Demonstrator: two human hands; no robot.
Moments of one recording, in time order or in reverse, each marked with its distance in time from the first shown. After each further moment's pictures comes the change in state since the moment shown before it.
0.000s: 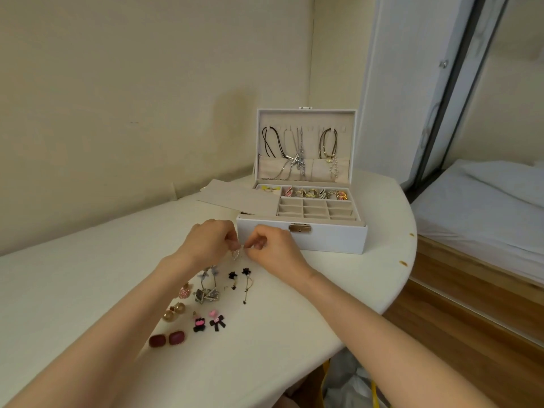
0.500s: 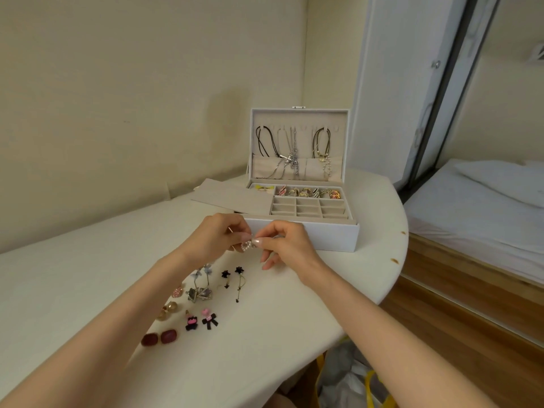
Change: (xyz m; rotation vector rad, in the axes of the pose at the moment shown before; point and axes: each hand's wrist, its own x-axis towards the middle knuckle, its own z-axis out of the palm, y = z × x) left_hand -0.009 0.018 -0.008 -0.574 -0.014 0.166; right_hand -0.014 -0.001 -0.032 0.577 -0.031 0.184
